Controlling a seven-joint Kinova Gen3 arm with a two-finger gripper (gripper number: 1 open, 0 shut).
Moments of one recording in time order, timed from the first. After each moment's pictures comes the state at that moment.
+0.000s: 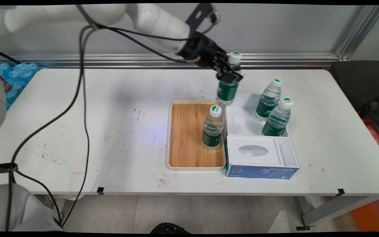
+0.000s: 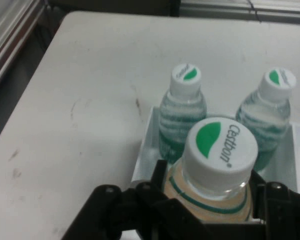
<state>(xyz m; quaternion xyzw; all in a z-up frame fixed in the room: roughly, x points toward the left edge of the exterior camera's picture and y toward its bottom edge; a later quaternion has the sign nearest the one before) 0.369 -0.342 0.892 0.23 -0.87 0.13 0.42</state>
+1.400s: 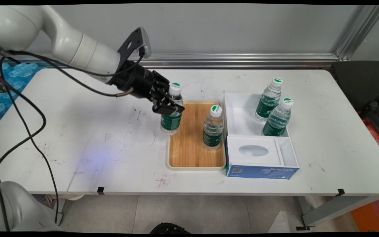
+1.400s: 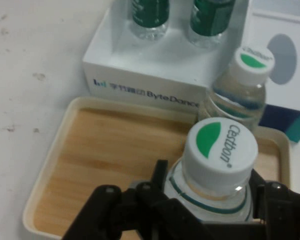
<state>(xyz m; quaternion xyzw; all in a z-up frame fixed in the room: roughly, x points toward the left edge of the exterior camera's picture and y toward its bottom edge) 0.465 -0.208 0.873 0.27 -0.89 0.11 0.36</state>
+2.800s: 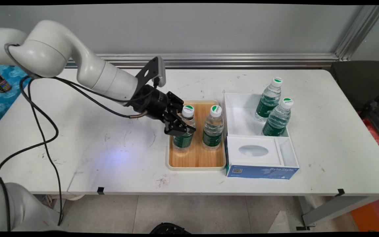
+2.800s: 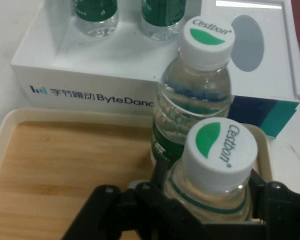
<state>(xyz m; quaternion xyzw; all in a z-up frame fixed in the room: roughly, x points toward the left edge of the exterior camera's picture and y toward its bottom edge) 0.437 -0.213 0.815 0.22 -0.90 0.09 0.38</state>
